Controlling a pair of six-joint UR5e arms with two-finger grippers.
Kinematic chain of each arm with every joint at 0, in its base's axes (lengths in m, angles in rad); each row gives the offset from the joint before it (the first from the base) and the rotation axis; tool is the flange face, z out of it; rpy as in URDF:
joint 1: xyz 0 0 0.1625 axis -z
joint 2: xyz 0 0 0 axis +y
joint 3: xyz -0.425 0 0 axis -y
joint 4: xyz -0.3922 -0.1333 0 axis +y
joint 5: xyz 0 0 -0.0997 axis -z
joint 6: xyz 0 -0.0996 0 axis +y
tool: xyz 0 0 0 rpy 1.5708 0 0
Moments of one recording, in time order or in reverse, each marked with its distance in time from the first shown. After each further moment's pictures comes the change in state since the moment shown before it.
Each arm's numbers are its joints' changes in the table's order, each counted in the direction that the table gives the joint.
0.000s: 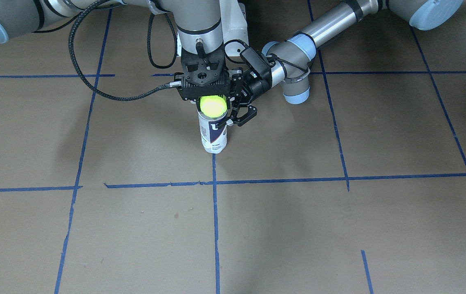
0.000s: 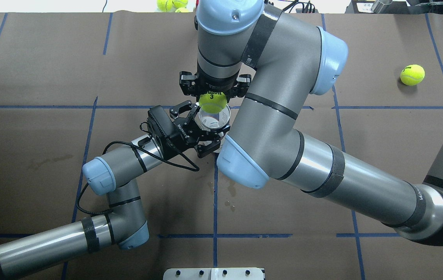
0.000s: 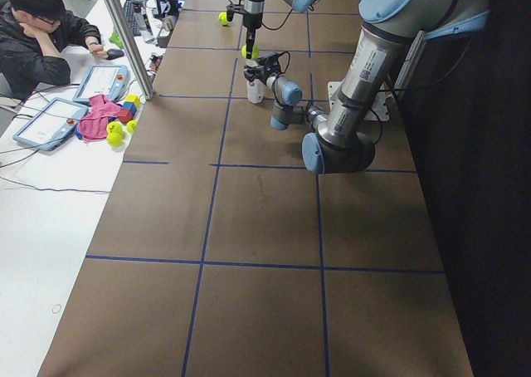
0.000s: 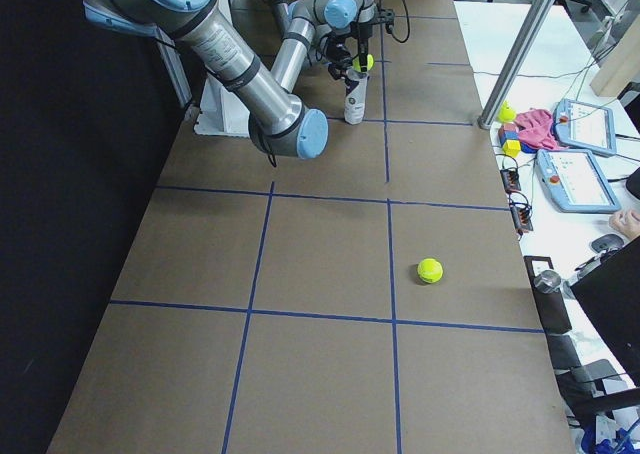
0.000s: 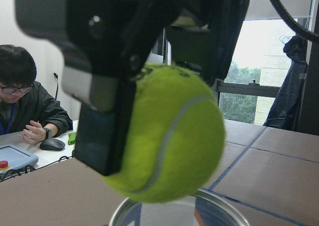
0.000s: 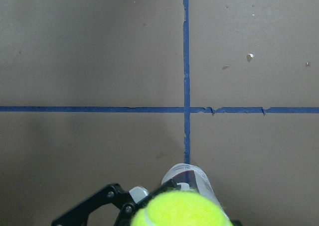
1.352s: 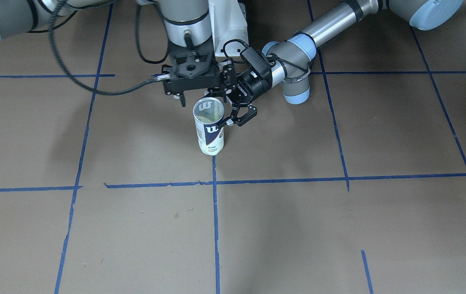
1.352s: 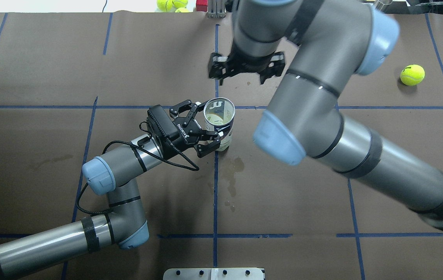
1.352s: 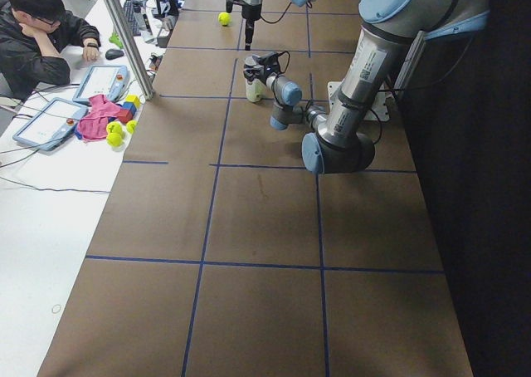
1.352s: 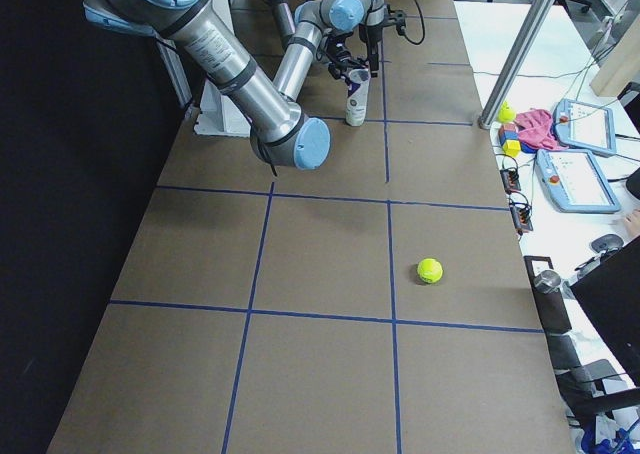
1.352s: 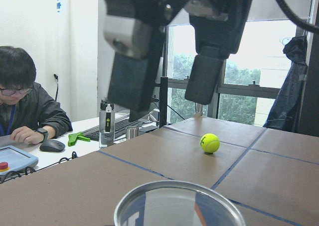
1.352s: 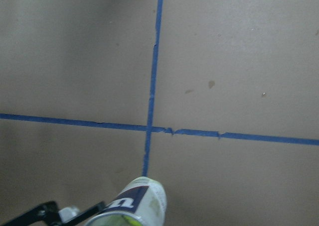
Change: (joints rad) left arm 0.001 0.000 -0.002 0.003 0.000 0.000; right arm -0.144 0.089 0.078 0.032 0.090 0.198
